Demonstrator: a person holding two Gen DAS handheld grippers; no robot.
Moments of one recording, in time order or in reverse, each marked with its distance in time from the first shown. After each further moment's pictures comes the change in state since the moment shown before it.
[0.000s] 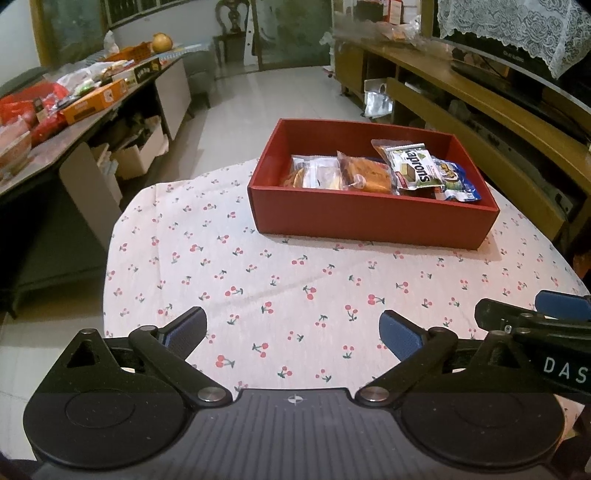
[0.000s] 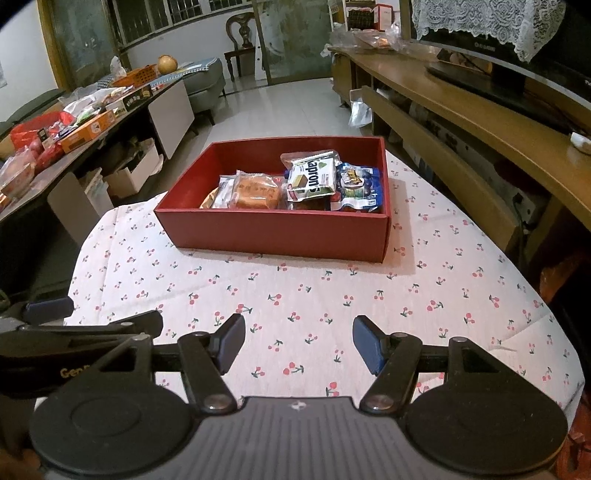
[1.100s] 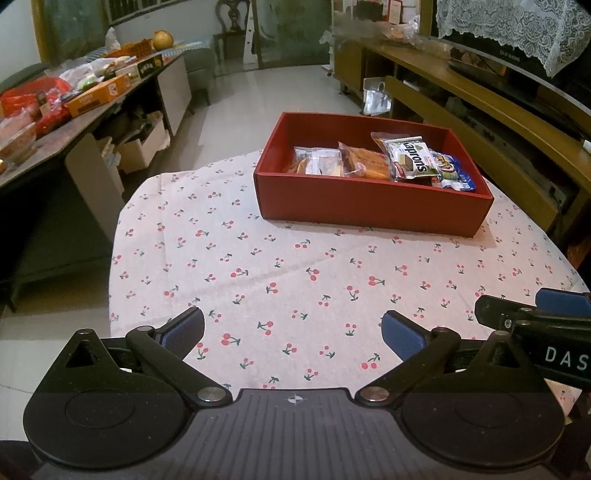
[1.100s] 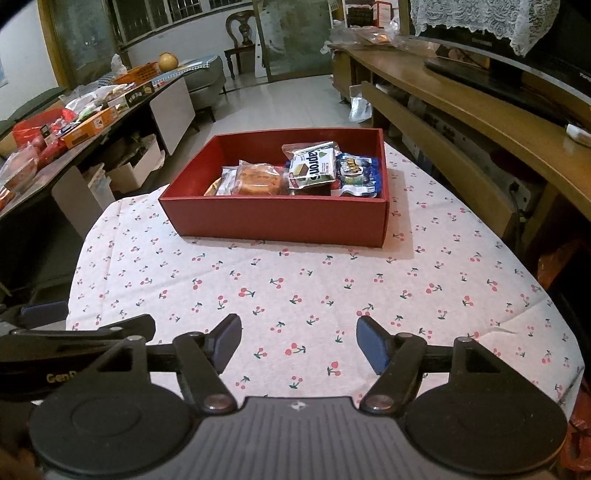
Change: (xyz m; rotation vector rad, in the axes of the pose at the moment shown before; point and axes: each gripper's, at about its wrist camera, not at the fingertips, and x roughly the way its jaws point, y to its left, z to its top) left arm -0.011 0.007 -0.014 -0.003 0.001 -0.010; right arm -0.005 0.000 -0.011 0.004 0.012 0.004
